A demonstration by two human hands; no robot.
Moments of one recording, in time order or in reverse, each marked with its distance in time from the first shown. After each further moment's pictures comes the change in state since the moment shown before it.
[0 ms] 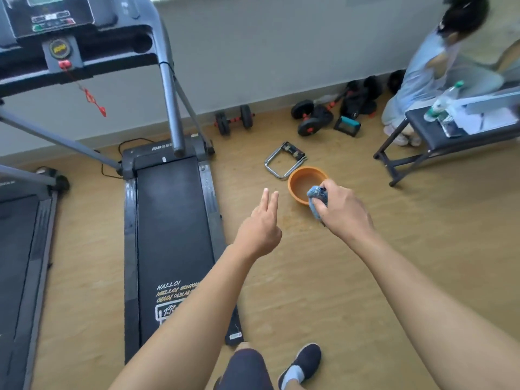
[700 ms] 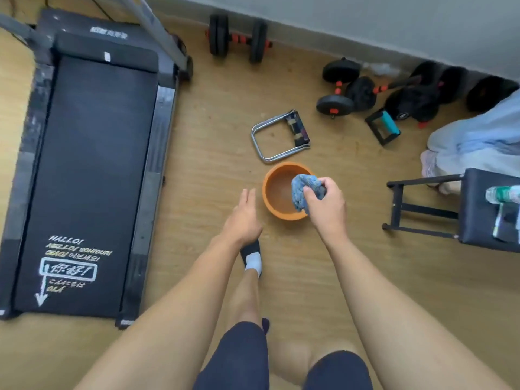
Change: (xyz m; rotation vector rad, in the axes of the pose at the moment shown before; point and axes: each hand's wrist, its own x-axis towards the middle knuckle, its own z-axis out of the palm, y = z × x) left_hand 0.454 -0.024 0.109 -0.546 -0.105 -0.498; right_hand 0.482 0.136 0.128 0.311 -0.195 0.194
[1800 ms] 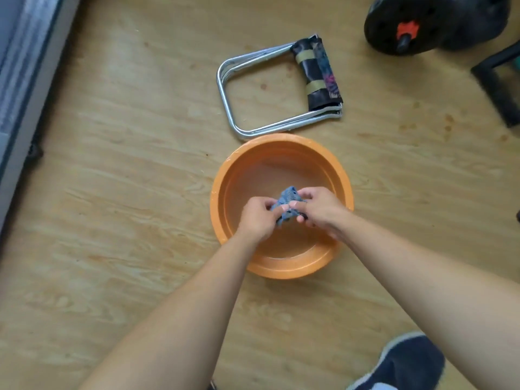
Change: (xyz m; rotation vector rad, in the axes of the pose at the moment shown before) left_hand 0.486 -0.097 0.361 -0.470 0.204 -0.215; right_hand 0.445 0.417 0.258 -0.007 -0.697 0.137
